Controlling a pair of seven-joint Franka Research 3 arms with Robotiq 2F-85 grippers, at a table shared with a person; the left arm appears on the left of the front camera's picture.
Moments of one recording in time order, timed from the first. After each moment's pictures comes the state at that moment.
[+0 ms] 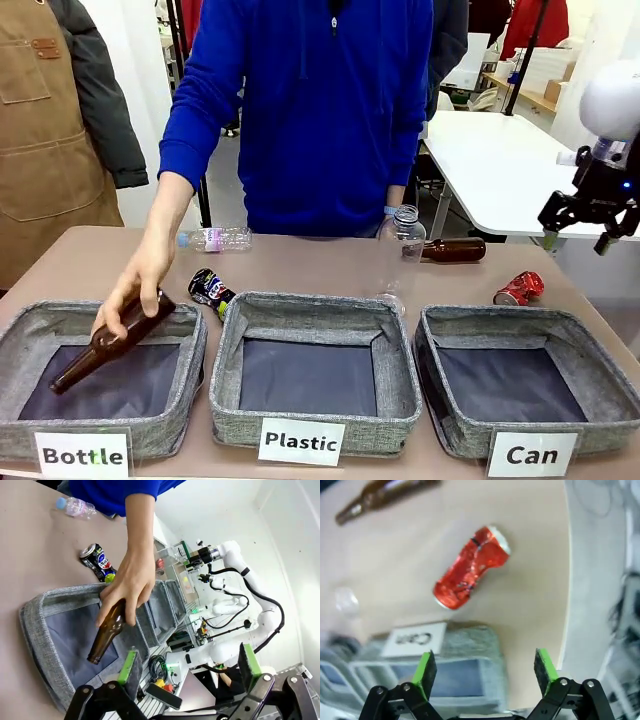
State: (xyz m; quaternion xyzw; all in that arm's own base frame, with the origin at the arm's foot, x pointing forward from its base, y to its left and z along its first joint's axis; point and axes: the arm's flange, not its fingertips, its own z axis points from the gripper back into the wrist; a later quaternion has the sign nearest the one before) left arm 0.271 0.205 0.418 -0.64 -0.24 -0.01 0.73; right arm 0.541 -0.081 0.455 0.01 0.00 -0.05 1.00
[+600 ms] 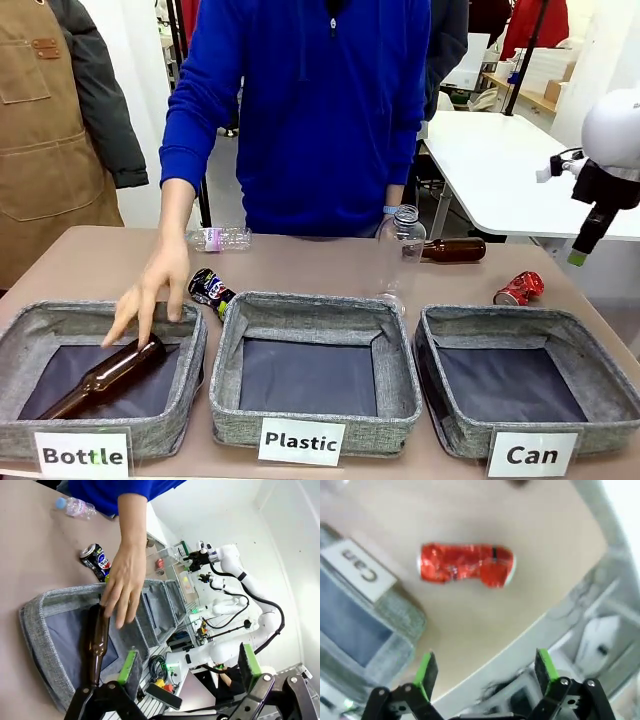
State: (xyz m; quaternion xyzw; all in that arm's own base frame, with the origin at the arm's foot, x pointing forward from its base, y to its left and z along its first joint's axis) left arm 0.271 0.206 0.418 -0.64 -0.24 -0.01 0.73; right arm 0.537 -0.093 0.444 -0.04 -0.05 0.42 0.91
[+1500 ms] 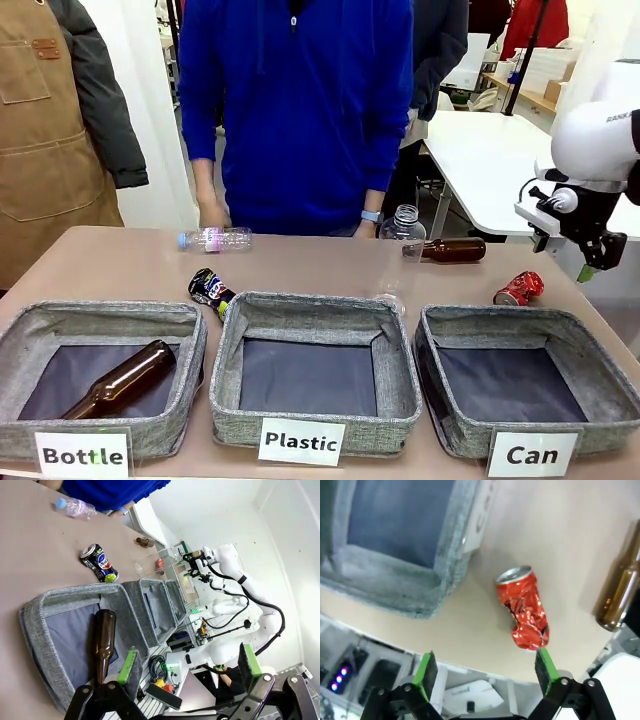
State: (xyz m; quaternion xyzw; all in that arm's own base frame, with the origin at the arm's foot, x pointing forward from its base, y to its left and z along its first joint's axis) left arm 0.271 0.206 0.418 -0.64 -0.24 -0.01 0.73; right arm 0.524 -0.047 0.427 -0.03 0.01 0.81 0.59
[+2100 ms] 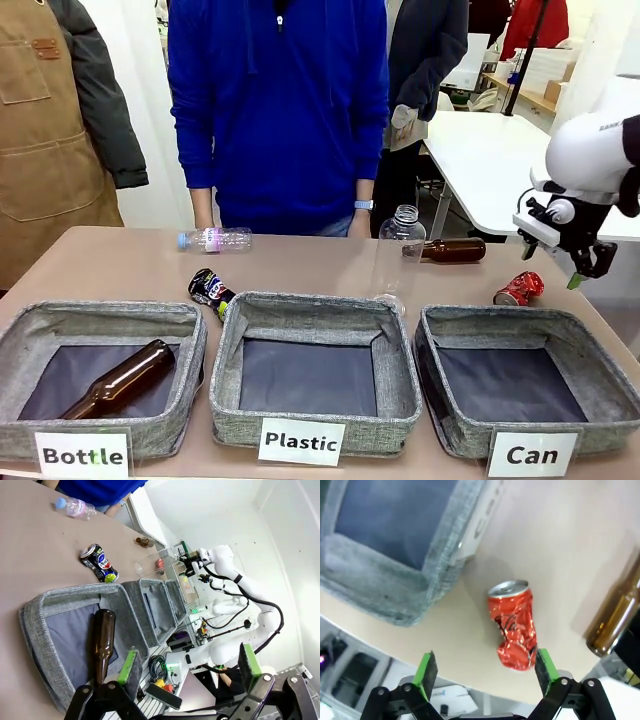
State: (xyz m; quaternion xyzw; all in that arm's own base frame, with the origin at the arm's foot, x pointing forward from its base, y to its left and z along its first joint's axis) left arm 0.271 0.206 0.418 -0.64 -0.24 -0.01 0.73; right arm 0.535 -0.043 0.395 -0.03 0.00 0.86 0.51
